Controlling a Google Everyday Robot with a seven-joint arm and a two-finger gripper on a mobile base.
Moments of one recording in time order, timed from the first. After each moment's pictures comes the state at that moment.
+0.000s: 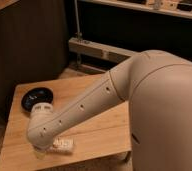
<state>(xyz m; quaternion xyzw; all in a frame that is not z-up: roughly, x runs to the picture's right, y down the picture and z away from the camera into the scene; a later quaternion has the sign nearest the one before) -0.238 0.260 0.657 -0.34 -0.06 0.21 0.92</state>
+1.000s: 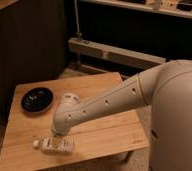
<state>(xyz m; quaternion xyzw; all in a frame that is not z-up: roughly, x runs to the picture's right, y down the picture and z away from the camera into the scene) -0.192 0.212 0.709 -0.31 -0.16 0.11 0.93</state>
